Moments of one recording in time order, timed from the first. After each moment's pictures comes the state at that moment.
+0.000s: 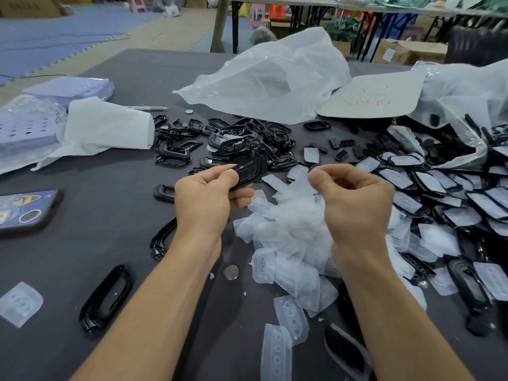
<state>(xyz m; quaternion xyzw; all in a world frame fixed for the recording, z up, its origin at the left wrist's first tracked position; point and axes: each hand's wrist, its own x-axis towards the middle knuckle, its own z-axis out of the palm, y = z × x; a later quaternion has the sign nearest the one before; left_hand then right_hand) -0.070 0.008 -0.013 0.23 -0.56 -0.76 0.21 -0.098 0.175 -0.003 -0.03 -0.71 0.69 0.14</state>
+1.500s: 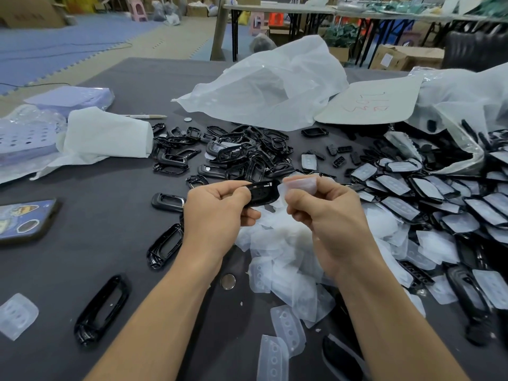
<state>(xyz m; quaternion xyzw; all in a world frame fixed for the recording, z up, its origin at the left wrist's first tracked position) -0.071 0.016 -0.022 0.19 -0.65 -0.71 0.18 -0.096 0.168 0.003 0.05 -0.63 0.77 -0.07</state>
